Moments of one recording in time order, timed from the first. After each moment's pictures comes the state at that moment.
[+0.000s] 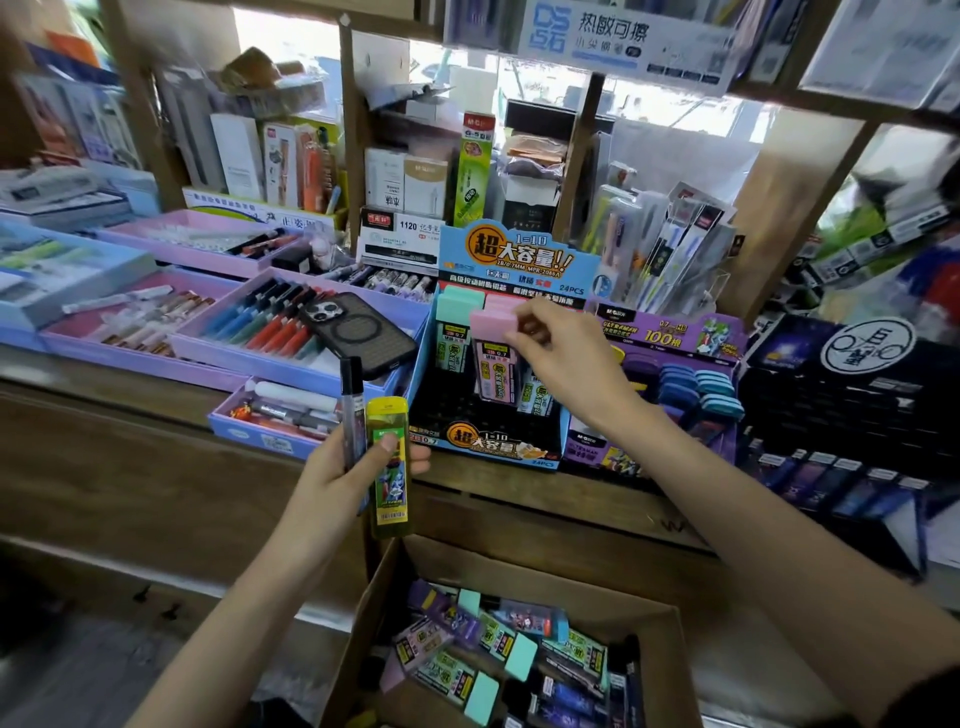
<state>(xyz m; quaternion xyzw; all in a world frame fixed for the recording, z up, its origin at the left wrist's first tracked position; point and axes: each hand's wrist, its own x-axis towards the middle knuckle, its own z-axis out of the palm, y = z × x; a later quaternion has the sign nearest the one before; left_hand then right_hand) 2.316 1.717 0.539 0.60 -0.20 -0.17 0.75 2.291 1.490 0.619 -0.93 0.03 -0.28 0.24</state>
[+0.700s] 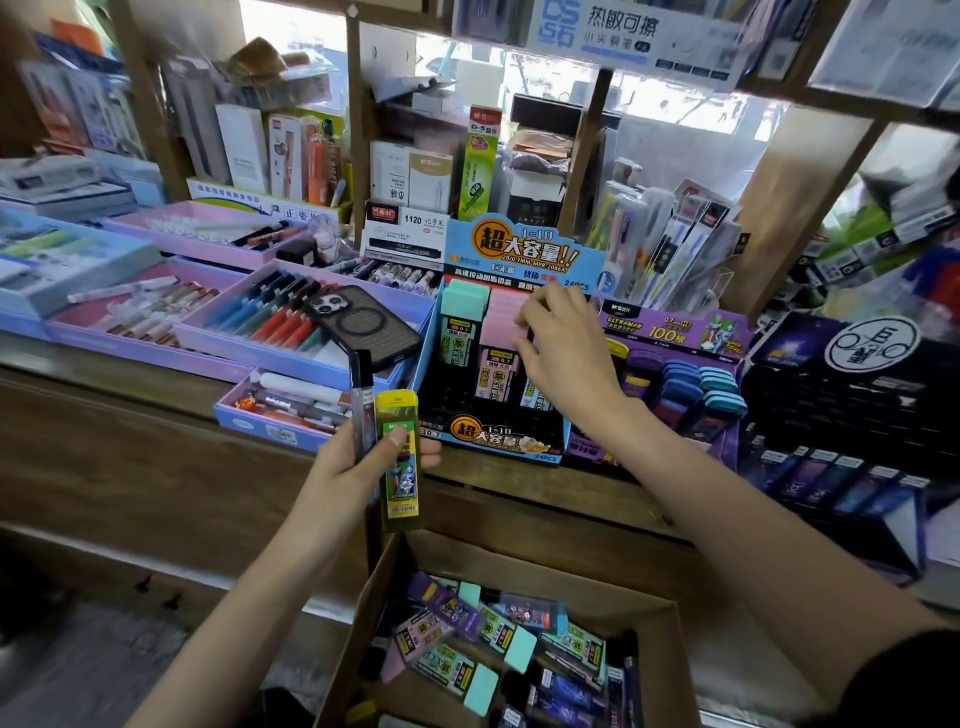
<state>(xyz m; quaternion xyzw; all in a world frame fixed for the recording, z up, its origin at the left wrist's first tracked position) 2.310 1.716 0.545 0.59 -0.20 -0.19 0.76 2.303 1.488 0.607 -0.95 0.04 -0.31 -0.03</state>
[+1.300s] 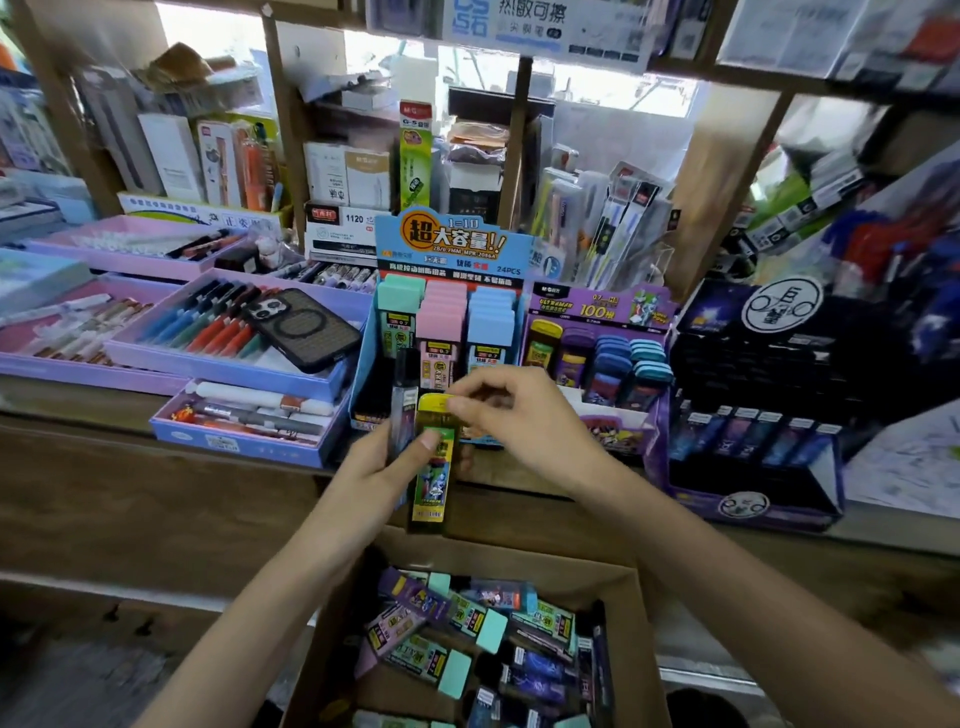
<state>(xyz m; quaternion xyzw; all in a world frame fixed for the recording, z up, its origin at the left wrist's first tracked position) 2.272 1.670 0.556 0.63 -0.30 -0.21 0.69 2.213 1.522 0.610 -0.86 0.05 -0.15 0.48</state>
